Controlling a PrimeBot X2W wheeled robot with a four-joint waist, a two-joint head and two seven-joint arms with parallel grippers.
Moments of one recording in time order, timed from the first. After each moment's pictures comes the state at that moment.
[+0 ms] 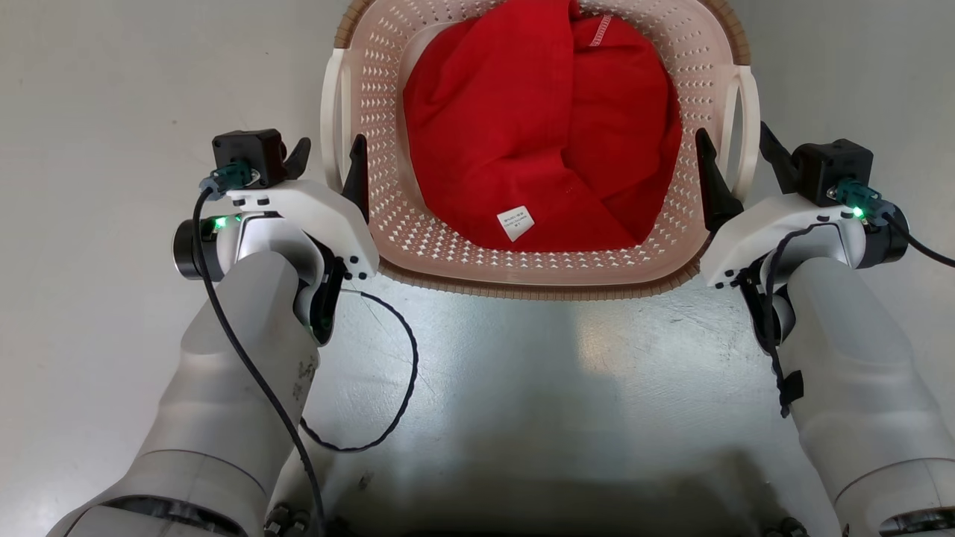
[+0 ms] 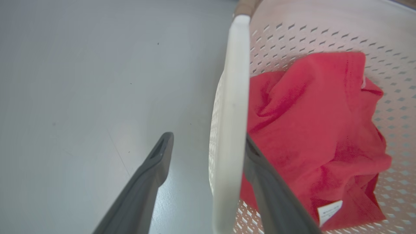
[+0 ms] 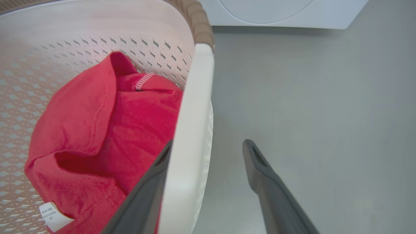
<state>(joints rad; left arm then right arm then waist) -0.96 0.02 -0.29 1.14 -0.48 -0.02 -0.26 -0.84 -0.07 -0.04 0.99 0.02 0.13 -0.25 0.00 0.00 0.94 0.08</state>
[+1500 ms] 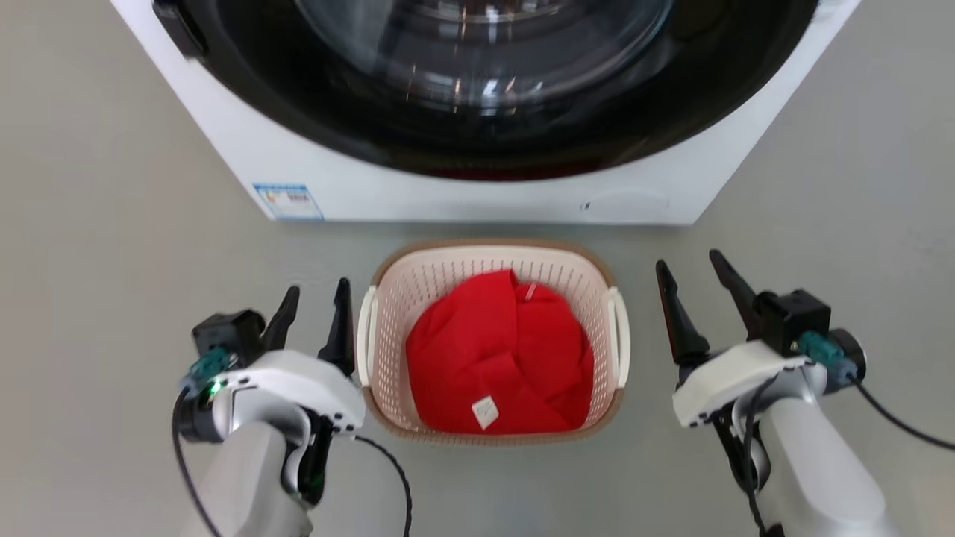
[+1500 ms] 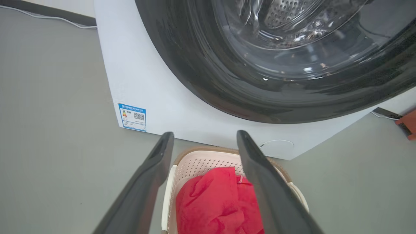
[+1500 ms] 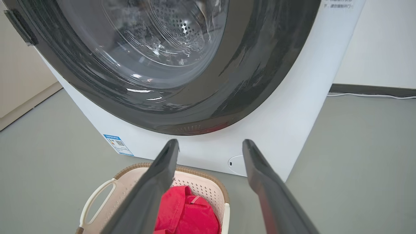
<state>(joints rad) -0.46 0.03 -0.13 0.69 -0.40 -0.04 -0.26 -0.46 -0.06 0.06 0.64 0.09 0.13 -0.25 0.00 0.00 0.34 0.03</state>
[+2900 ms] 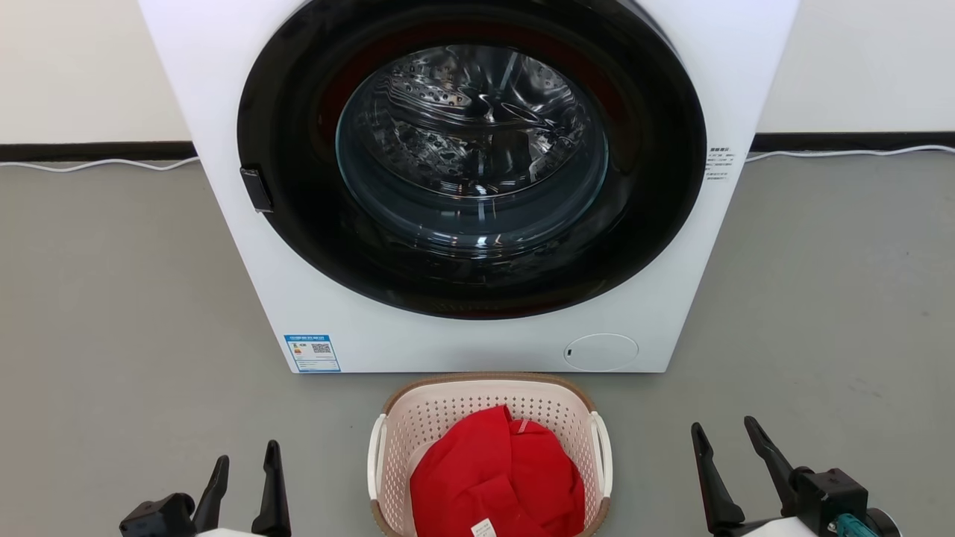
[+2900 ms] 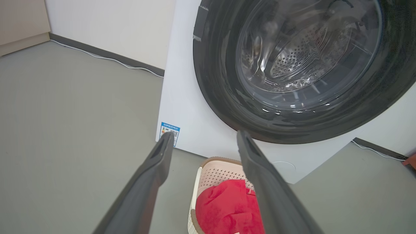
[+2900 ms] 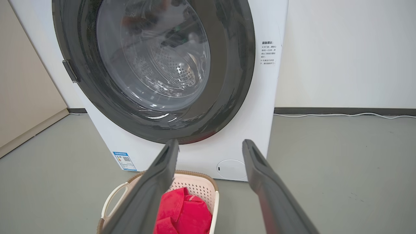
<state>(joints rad) 0.02 0.04 0.06 0.39 -0.35 -0.06 -0.26 0.03 -0.05 -0.01 0.34 0.07 0.13 -0.25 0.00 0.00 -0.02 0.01</state>
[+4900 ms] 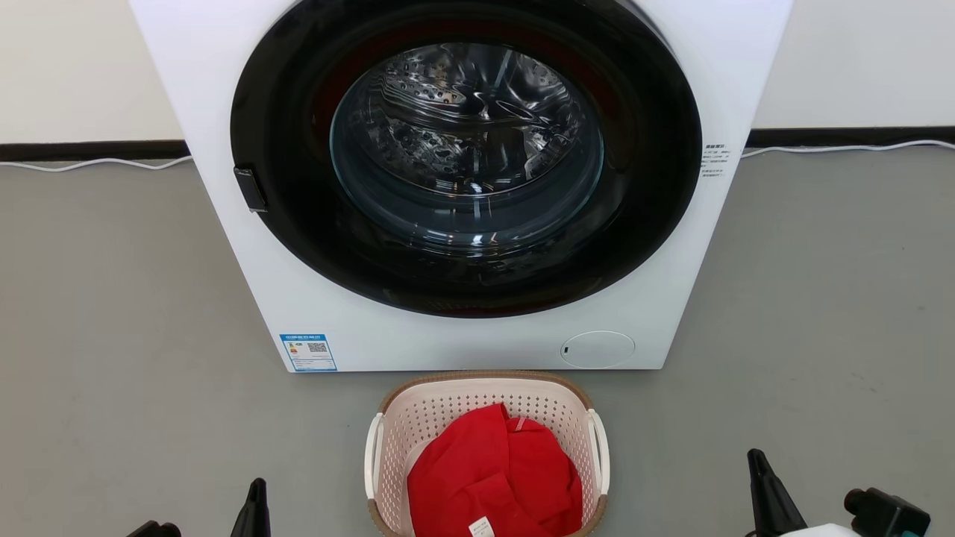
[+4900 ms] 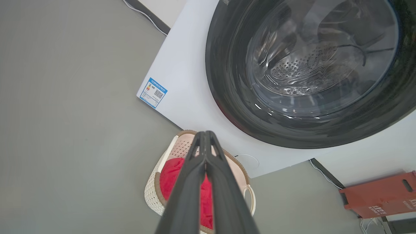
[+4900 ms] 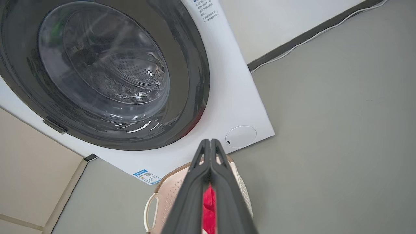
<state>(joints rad) 0.05 0.02 0.06 0.41 -0.70 -0.07 -0.15 0.06 -0.04 -0.05 0.37 0.51 0.13 -0.14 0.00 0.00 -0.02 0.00</state>
